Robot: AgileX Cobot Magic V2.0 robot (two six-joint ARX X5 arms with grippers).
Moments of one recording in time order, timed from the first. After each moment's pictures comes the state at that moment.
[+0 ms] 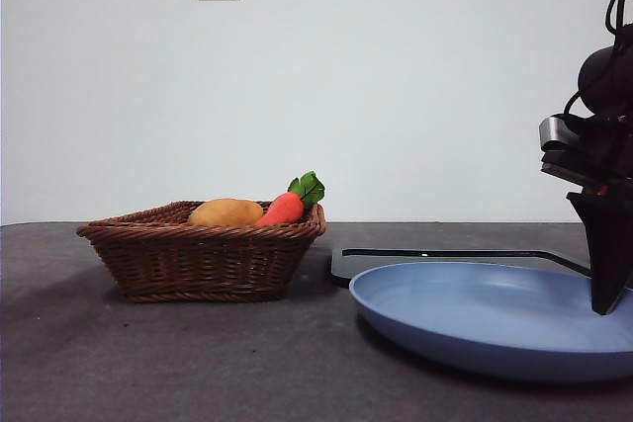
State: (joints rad) left arm -0.05 0.60 0.80 -0.82 0.58 -0.03; right arm 0.10 1.69 0.99 -0.77 -0.32 -0.10
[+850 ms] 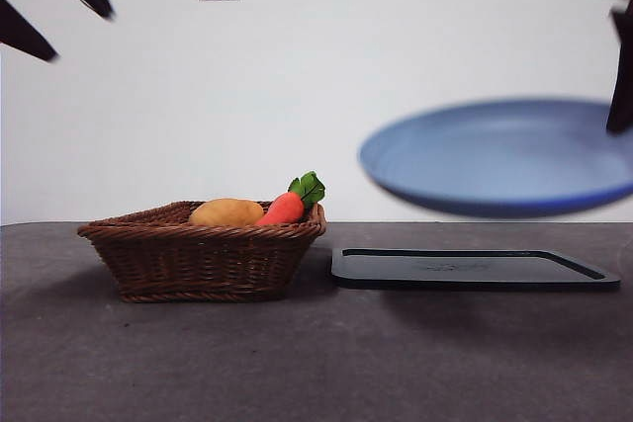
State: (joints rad) left arm -0.27 1.09 1.02 -0.72 0.31 -0.20; right arm 0.10 1.18 1.00 -0.84 -0.30 -0.06
